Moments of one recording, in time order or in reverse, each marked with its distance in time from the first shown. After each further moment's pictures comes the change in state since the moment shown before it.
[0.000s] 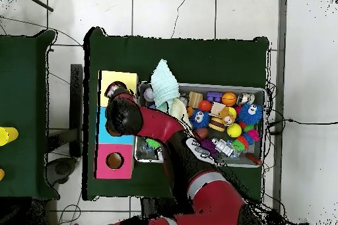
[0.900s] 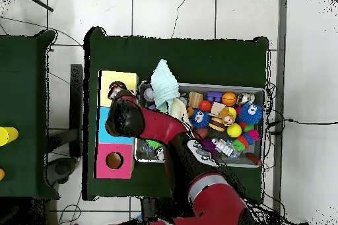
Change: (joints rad) arm 0.004 -0.007 -0.027 0.005 -0.032 -0.004 0.000
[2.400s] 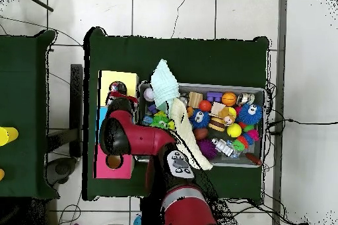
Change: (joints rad) arm 0.159 -0.017 -0.168 0.037 -0.107 -0.321 0.000
